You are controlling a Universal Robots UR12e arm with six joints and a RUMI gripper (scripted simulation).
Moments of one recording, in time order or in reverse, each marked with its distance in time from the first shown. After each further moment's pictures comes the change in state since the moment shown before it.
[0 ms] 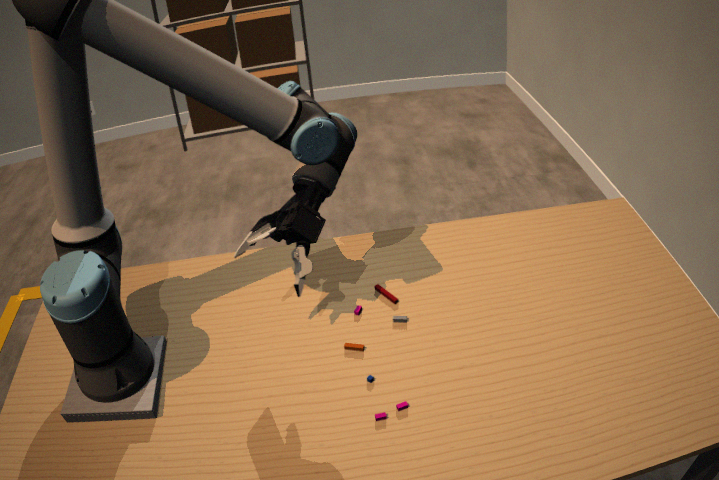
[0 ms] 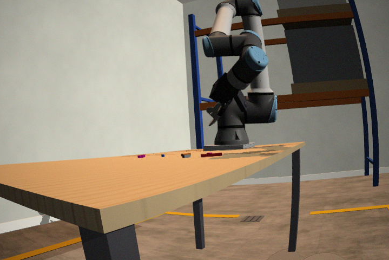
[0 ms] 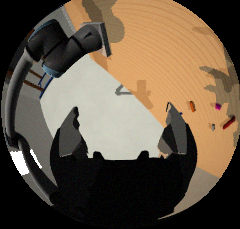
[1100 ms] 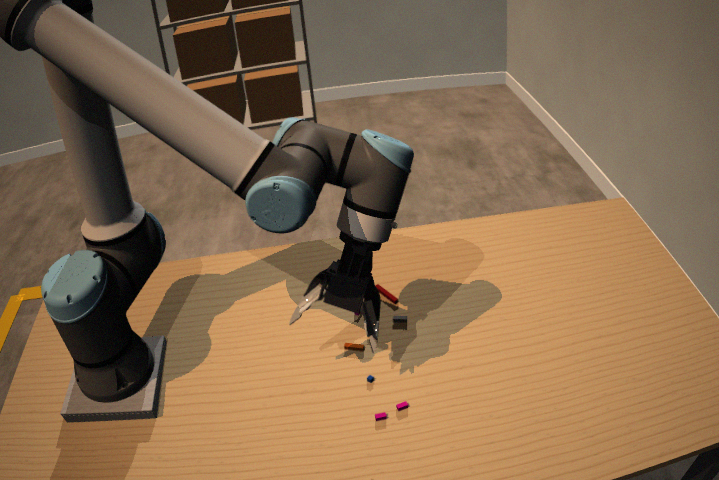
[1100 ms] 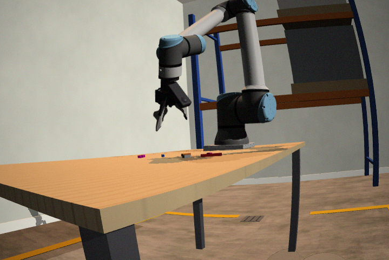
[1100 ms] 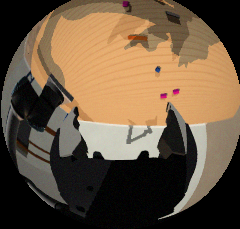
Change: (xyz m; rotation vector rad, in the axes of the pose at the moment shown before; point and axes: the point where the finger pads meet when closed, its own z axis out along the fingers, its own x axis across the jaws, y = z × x) arm 0.110 0.126 0.072 0.638 0.254 0.615
